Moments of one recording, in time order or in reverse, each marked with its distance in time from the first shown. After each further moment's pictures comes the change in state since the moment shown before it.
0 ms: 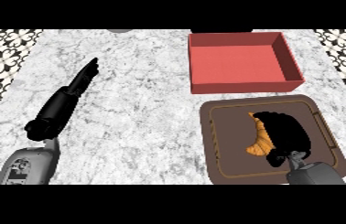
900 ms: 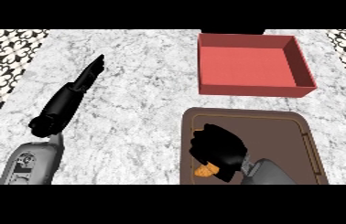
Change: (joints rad) left arm -0.039 -0.011 -0.002 0.025 -0.006 -0.035 -0.020; right arm -0.160 0.095 0.366 0.027 0.037 -0.151 -0.640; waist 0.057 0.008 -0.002
